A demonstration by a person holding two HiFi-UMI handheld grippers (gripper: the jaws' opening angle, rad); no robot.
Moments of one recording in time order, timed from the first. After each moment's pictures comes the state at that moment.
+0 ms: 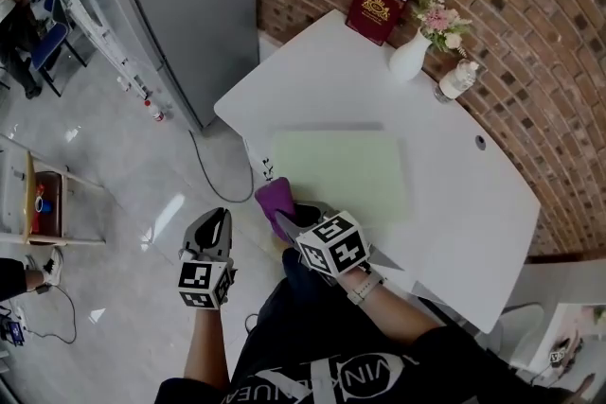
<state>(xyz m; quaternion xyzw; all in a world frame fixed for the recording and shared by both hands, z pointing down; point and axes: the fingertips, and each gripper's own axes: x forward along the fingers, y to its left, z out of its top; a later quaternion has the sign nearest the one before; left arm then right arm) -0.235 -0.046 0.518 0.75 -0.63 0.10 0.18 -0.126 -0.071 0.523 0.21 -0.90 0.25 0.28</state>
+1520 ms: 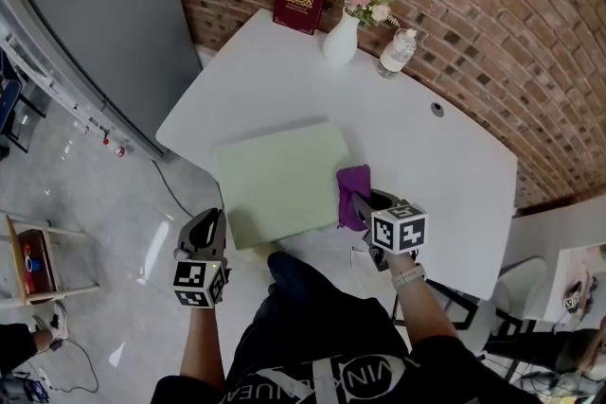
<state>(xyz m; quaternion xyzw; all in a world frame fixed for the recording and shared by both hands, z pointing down) -0.147 -0.104 0.524 0.81 -0.54 0.13 0.17 0.157 -0.138 0.547 0.48 -0.79 0.30 0.25</state>
